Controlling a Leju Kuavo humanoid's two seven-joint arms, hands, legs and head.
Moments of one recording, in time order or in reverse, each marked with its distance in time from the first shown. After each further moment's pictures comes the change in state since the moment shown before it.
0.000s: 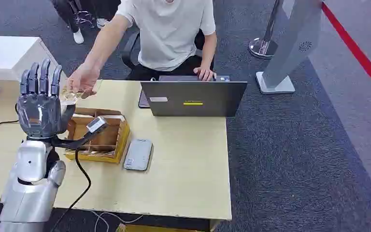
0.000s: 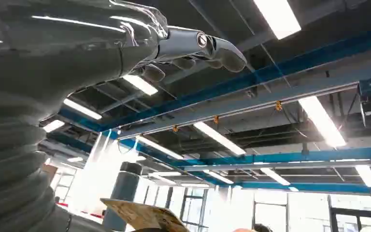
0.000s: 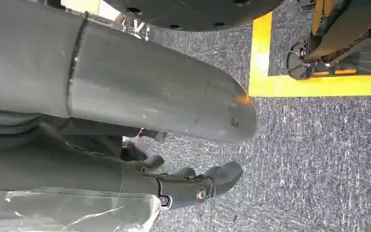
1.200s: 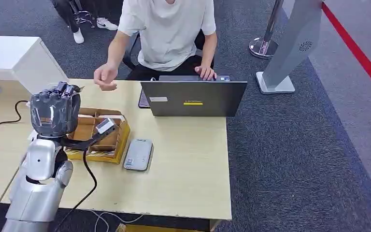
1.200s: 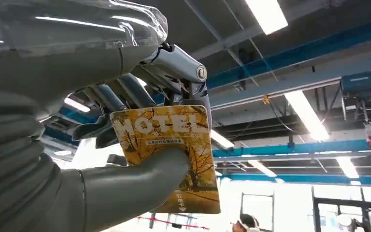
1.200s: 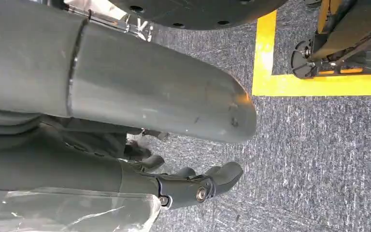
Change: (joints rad) left arm -0.011 -0.016 -0.069 0.004 0.002 -0.027 0.011; right arm 0.000 0.000 0.000 0.000 0.011 0.002 0.015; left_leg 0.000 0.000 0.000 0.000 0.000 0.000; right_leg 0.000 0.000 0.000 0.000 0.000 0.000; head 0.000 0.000
